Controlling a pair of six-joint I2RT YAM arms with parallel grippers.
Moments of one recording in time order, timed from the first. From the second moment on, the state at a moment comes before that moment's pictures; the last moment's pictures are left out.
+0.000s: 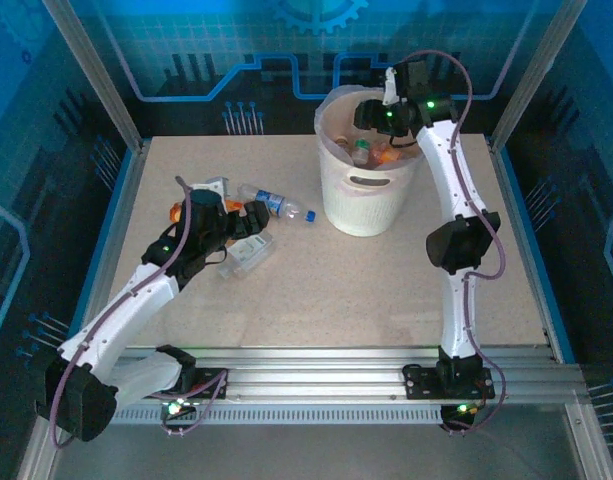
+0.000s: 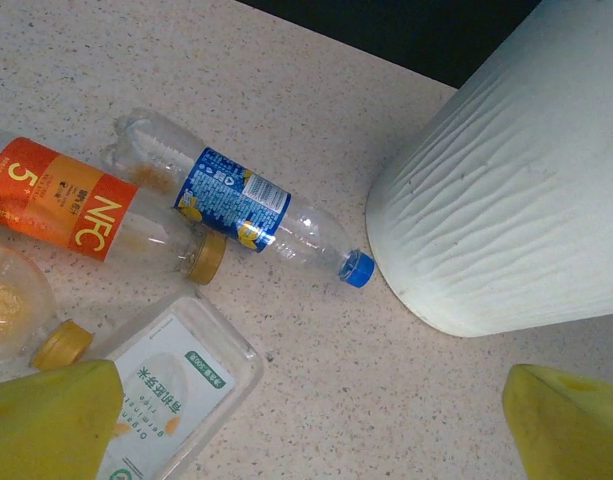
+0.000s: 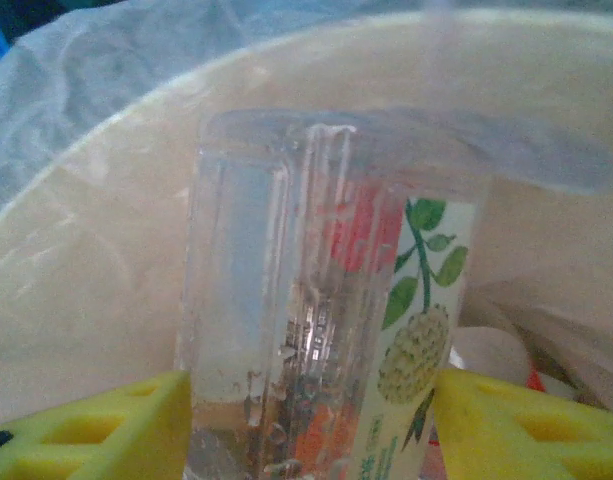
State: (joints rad) left arm -0.36 1.09 0.89 -0.36 -0.04 -0.58; right arm 0.21 2.28 2.62 -1.09 -0.22 0.32
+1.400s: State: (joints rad) left arm -0.33 1.55 1.09 -0.74 -0.04 -0.14; right arm 0.24 1.70 2.13 -1.14 -0.12 0.29
